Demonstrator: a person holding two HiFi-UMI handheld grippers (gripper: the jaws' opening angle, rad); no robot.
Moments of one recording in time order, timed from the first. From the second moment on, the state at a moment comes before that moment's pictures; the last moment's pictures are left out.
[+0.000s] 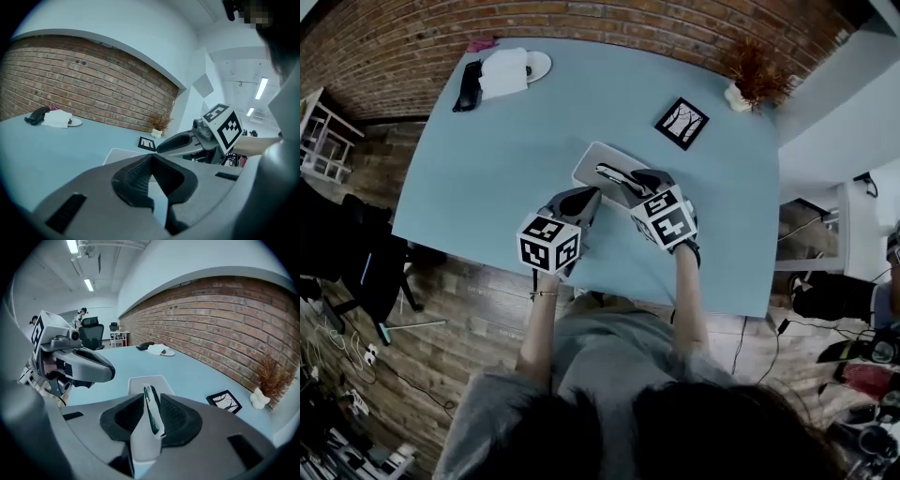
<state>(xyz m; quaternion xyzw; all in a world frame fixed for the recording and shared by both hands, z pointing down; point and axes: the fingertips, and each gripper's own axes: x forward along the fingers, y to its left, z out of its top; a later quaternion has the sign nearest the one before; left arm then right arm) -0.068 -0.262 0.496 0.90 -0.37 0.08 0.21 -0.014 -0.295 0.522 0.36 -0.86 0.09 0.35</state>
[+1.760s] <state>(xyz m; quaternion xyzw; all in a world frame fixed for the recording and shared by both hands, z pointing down) -0.098 -0.276 0.508 0.89 -0.40 0.08 0.22 -0.027 -0.319 0.537 0.35 -0.84 0.06 0.41</state>
